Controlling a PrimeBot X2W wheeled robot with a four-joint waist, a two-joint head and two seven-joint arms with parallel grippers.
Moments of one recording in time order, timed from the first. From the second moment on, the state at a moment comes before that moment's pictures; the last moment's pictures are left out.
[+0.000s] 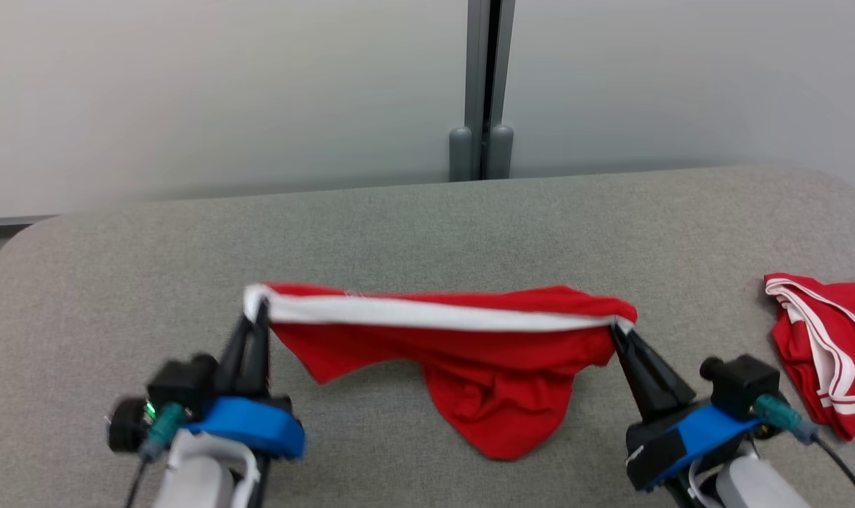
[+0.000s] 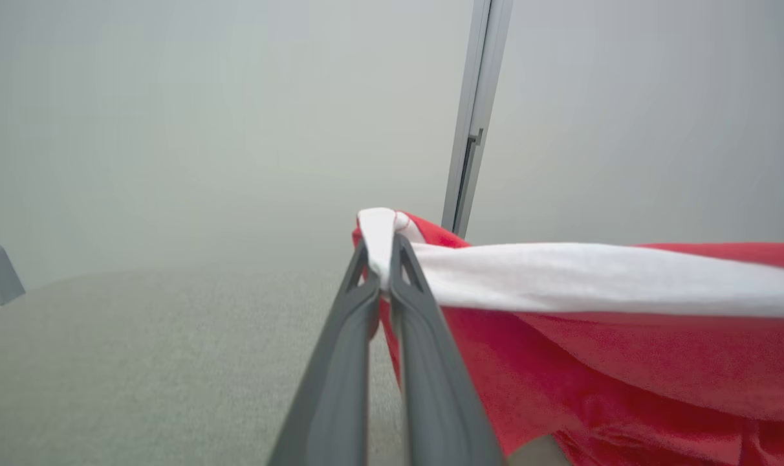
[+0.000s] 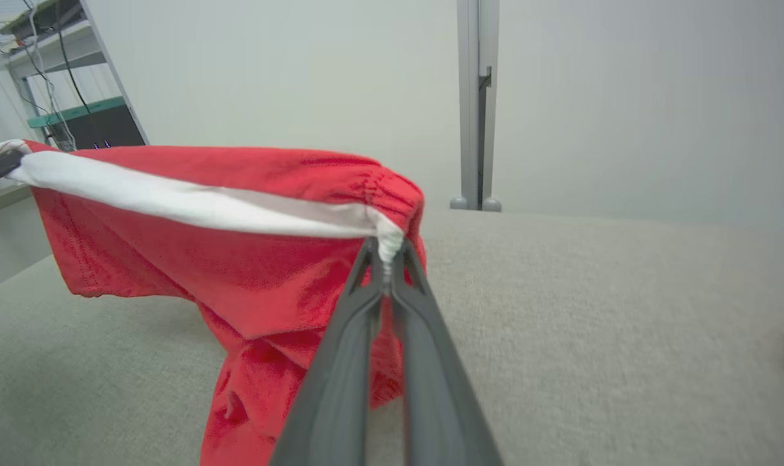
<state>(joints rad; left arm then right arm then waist) -0.19 0.08 -0.19 0.43 -0.24 -0.05 -0.26 -0.21 -0.22 0.31 0.41 0.38 0.13 -0.26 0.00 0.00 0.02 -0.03</state>
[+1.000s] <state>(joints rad) -0.85 0.21 -0.24 0.42 -0.14 -0.07 -0.20 -0.91 -0.45 0.51 0.39 0.50 0.13 -0.25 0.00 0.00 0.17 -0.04</state>
